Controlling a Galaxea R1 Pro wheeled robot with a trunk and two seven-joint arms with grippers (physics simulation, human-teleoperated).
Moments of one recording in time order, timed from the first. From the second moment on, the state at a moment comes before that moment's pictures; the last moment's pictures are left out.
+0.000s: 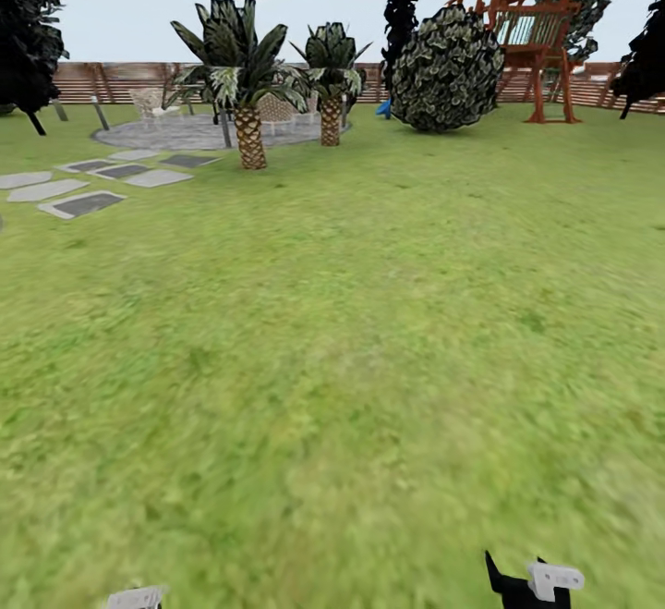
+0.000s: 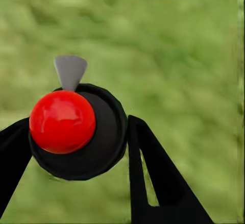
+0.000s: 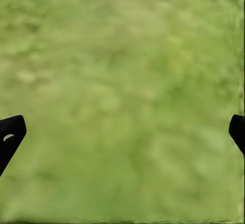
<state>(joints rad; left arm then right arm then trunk) -0.35 0.19 0.52 -0.09 -0.32 -0.46 -0.22 -0.31 -0.07 -0.79 -0.33 0.51 -0.59 0.25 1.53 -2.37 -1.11</state>
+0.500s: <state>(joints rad) -0.35 0.19 0.52 -0.09 -0.32 -0.46 -0.22 -0.31 -0.07 -0.79 -0.33 0.51 -0.59 0.25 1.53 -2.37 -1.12</state>
